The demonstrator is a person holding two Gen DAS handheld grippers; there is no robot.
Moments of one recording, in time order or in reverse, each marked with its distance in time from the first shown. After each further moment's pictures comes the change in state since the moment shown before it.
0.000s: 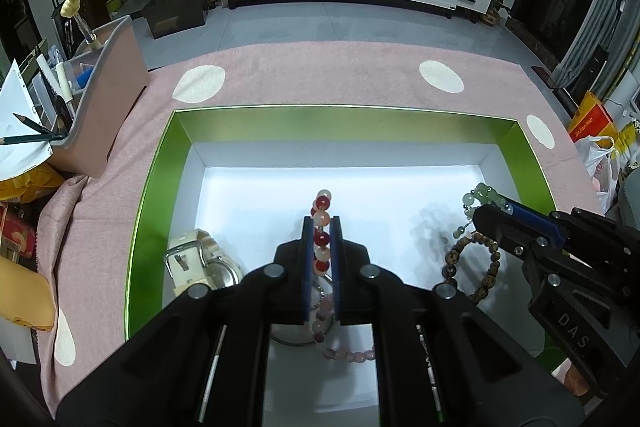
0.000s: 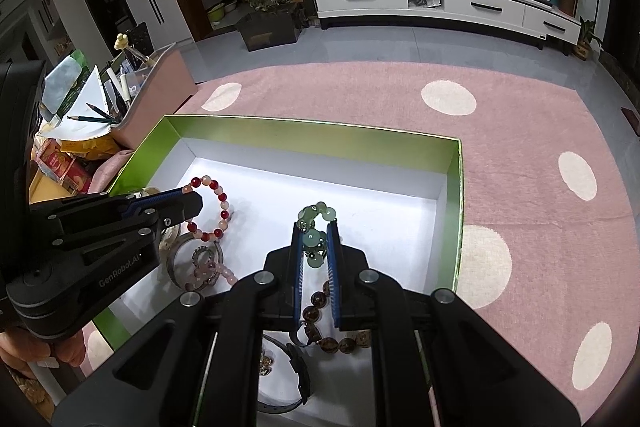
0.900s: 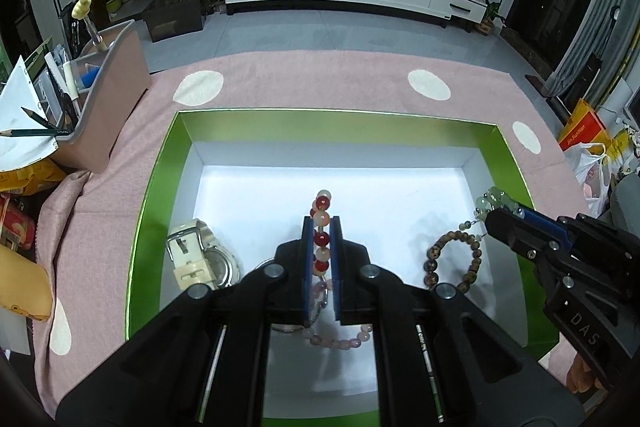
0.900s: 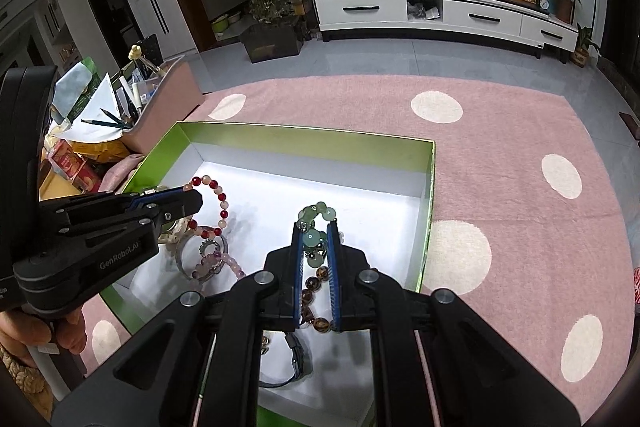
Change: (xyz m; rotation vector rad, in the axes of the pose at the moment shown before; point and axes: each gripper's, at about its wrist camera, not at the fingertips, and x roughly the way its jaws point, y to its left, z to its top) left arm -0.017 -0.004 -0.008 -0.014 -0.026 -0.022; right arm -0.026 -0.004 -0.009 -0.007 -0.047 0.009
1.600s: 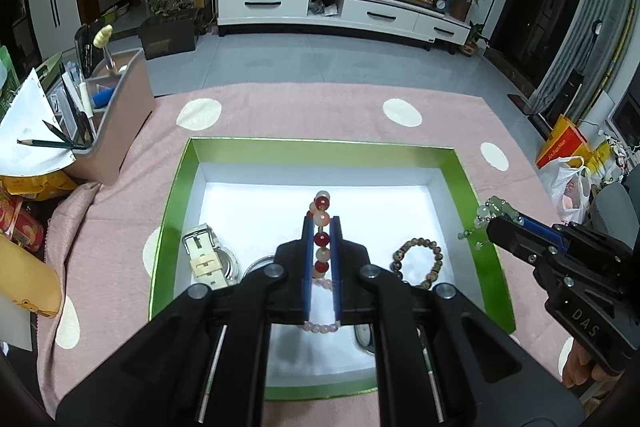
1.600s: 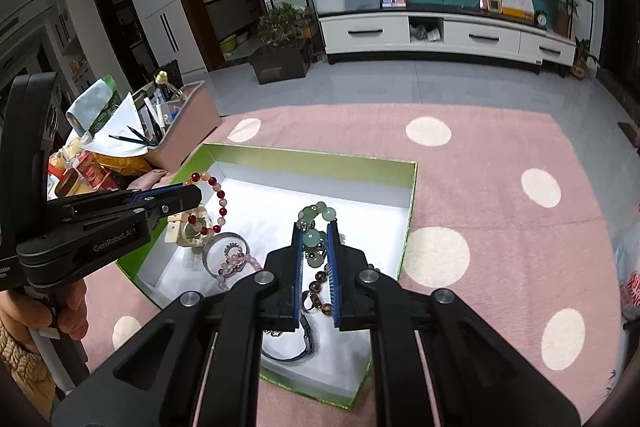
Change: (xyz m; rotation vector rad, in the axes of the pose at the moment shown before) left arm -0.047 -0.001 -0.003 -0.007 -0.078 -0.056; right arm -0.046 -0.001 -0.004 0.003 -0.069 0.023
